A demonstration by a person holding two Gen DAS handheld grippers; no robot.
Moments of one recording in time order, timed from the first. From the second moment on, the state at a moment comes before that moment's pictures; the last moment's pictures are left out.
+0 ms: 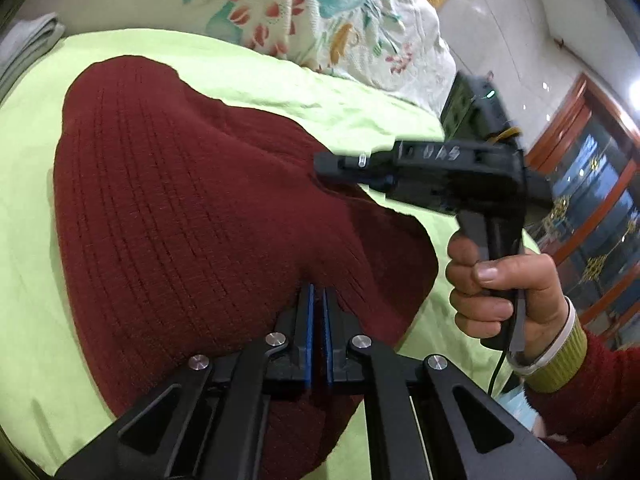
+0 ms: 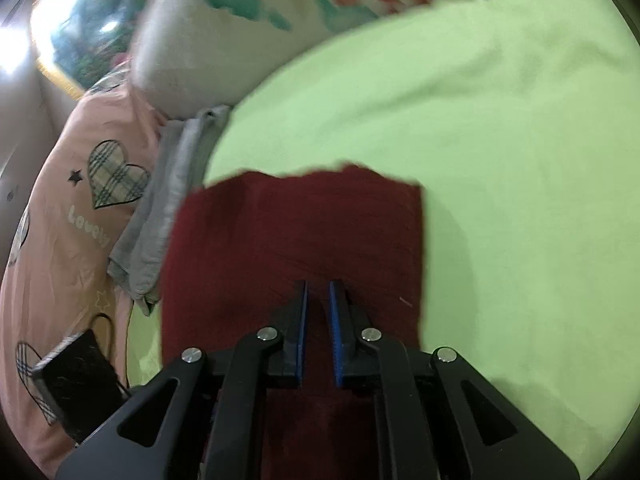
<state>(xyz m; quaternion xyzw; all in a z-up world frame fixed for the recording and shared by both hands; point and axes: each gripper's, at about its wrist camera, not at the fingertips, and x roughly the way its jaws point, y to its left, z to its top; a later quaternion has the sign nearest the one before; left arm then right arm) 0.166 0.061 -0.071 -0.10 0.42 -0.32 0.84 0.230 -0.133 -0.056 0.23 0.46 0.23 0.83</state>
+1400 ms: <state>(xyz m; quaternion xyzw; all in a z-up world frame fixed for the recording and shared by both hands) 0.143 0.113 -0.066 -0.17 0.41 -0.23 0.87 0.157 -0.150 -0.071 0.21 0.47 0.24 0.82</state>
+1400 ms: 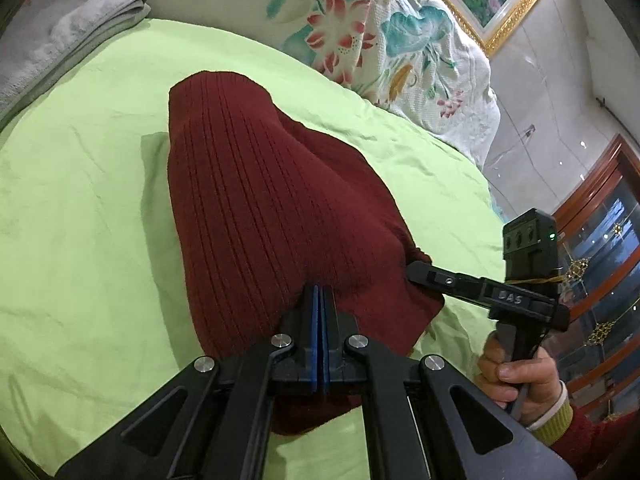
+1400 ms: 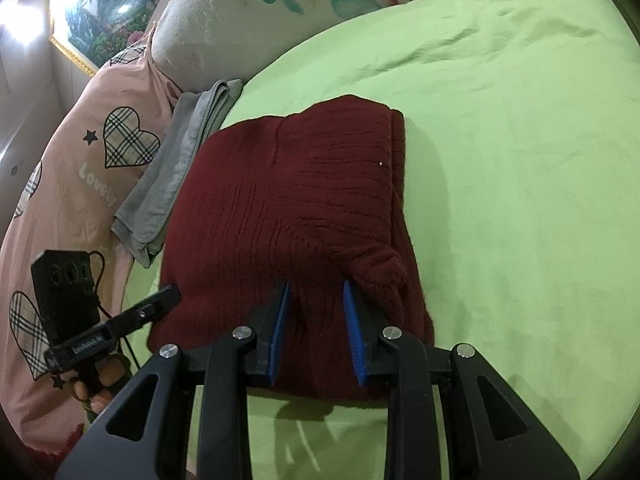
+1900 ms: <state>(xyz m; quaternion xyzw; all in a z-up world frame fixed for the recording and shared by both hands) 0.150 0.120 -0.027 -0.15 0.37 -0.18 0.90 0.234 -0.130 -0.021 0.20 0.42 0.25 0.85</state>
